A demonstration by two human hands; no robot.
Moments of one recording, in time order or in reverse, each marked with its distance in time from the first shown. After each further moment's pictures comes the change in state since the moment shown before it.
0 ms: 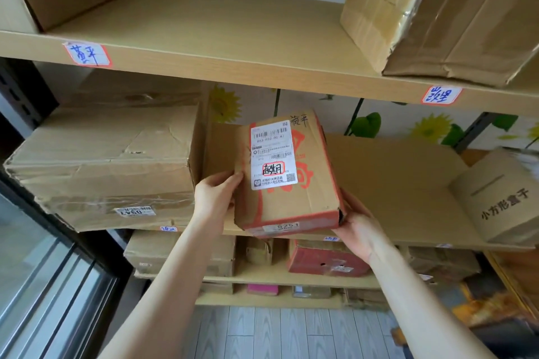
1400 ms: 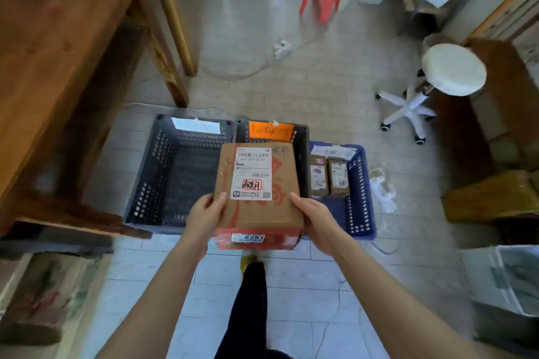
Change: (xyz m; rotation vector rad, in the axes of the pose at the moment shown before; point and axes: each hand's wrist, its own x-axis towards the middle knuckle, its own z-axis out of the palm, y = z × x) left_hand -0.551 -0.455 0.496 0.981 -1.430 -0.281; right_hand -0.603 0.040 -0.541 0.504 1.321 -0.088
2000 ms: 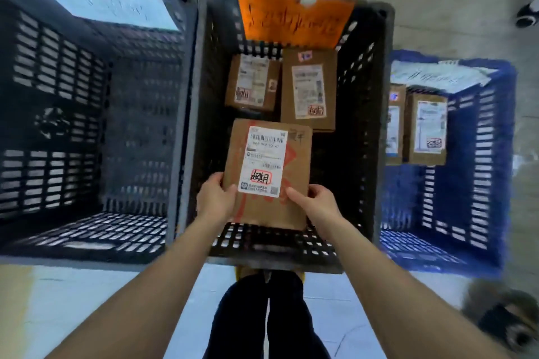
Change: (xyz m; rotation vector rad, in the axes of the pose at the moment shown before) left_hand 0.393 -0.235 0.131 0.607 0.092 -0.250; right_hand 0.439 0.161 -0.066 -0.252 0.208 0.256
